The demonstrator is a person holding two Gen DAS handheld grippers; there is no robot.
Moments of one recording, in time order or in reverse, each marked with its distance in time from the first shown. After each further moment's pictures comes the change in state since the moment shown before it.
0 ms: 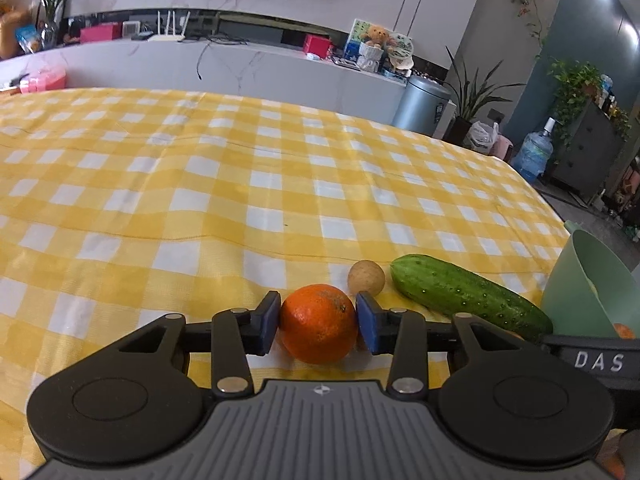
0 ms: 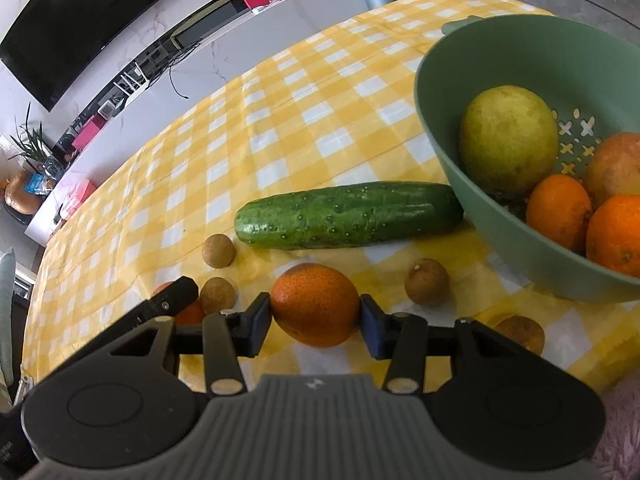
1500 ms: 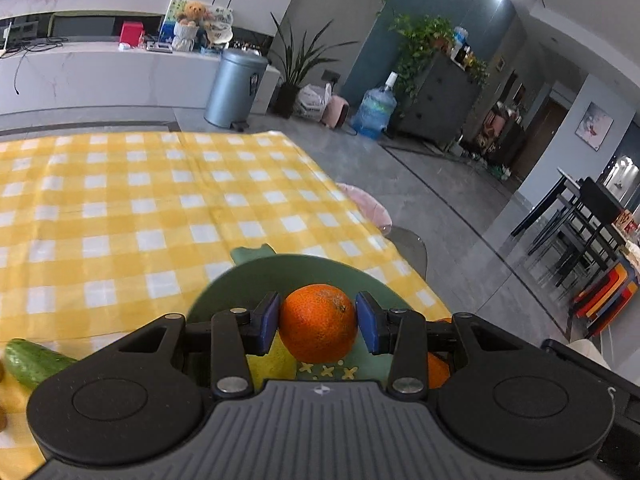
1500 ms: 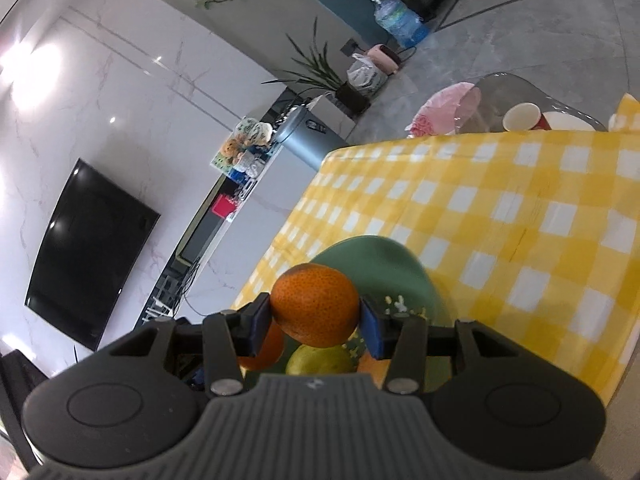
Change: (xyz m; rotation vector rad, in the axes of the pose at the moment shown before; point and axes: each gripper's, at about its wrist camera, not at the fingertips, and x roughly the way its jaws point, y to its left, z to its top) left arm 0.049 -0.221 0.038 0.187 0.108 -0.438; right arm -0.137 -0.180 0.031 0.485 -0.484 0.154
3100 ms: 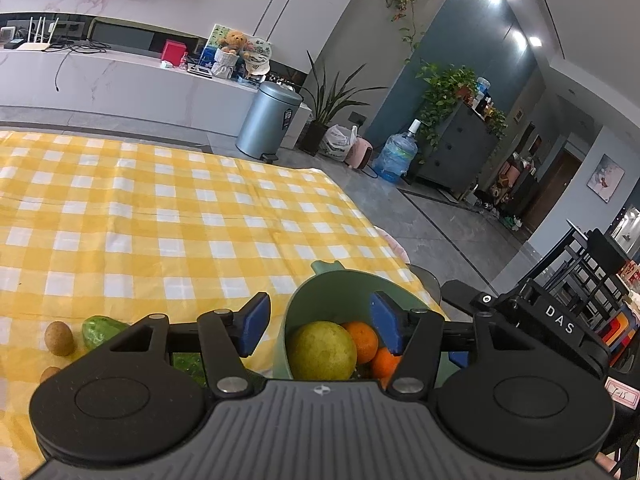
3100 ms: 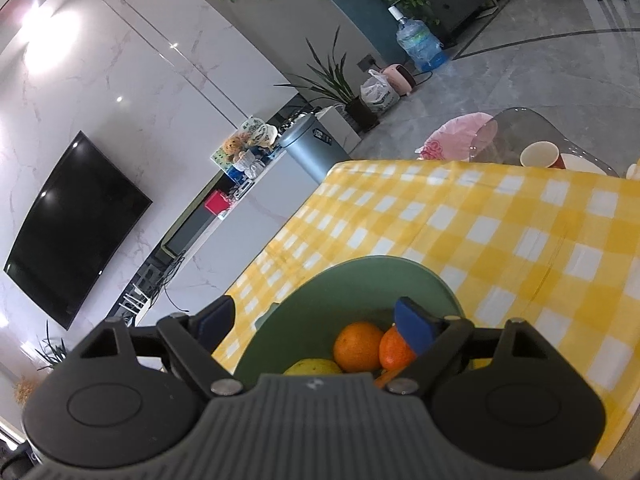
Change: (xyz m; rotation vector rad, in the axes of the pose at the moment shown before) left arm -0.069 0.043 -0.018 -0.100 -0.134 0.032; right arm 0.030 0.021 0.000 -0.153 -0.039 -0.033
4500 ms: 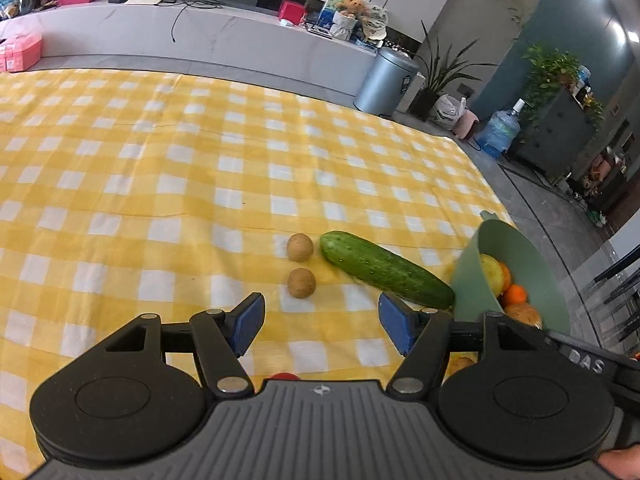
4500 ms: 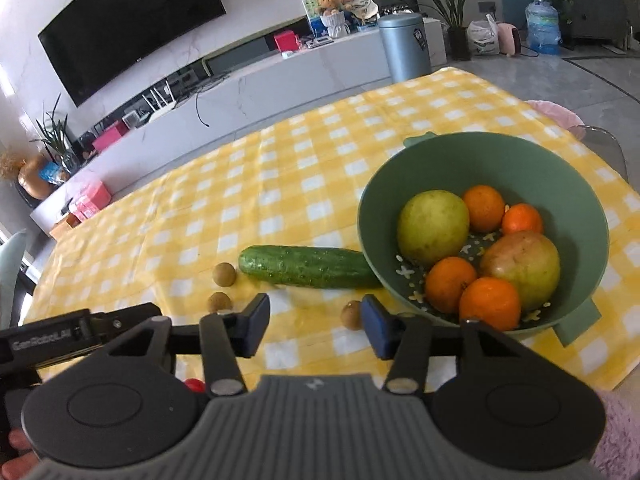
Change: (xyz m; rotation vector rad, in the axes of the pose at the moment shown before) left arm -0.111 0.101 -0.017 -0.127 0.139 0.285; right arm -0.017 0.115 -0.096 -0.504 0.399 -0.019
